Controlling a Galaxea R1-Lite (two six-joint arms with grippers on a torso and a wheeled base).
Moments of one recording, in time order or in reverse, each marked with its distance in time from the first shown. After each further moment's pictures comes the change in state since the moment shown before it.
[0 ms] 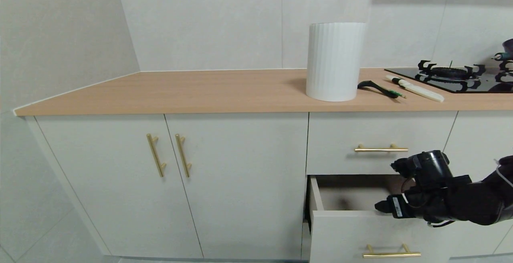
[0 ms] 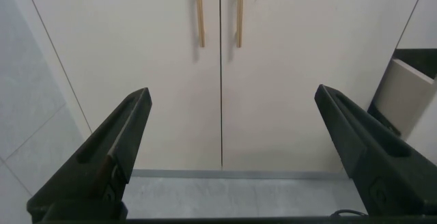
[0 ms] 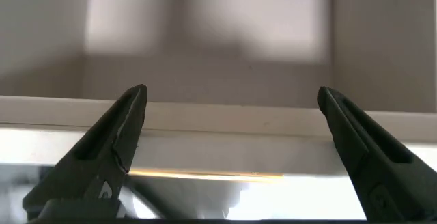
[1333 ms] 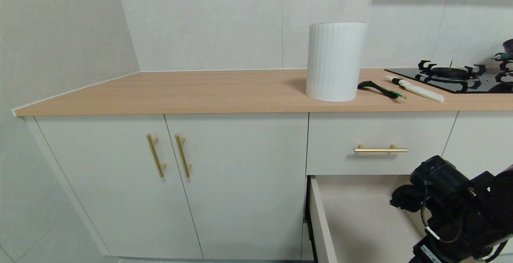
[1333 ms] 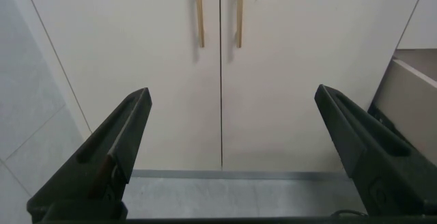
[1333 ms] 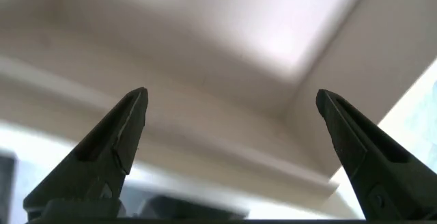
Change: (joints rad) left arm 0.000 0.000 0.000 0.000 0.000 0.000; right arm 0.216 -0.297 -0.104 0.818 -0.006 -0.162
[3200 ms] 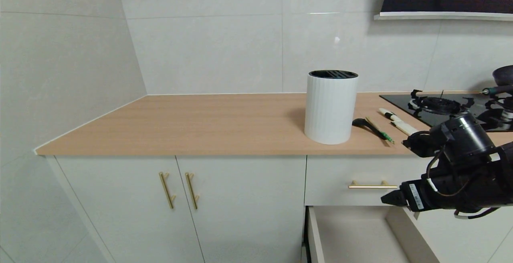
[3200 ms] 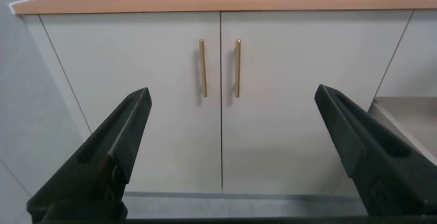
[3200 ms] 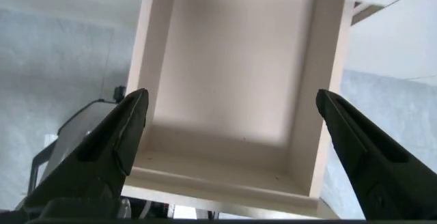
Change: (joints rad) left arm 0.000 0.000 0.000 0.000 0.000 0.000; right arm -0.064 -0.082 -0.084 -0.261 0.003 0.220
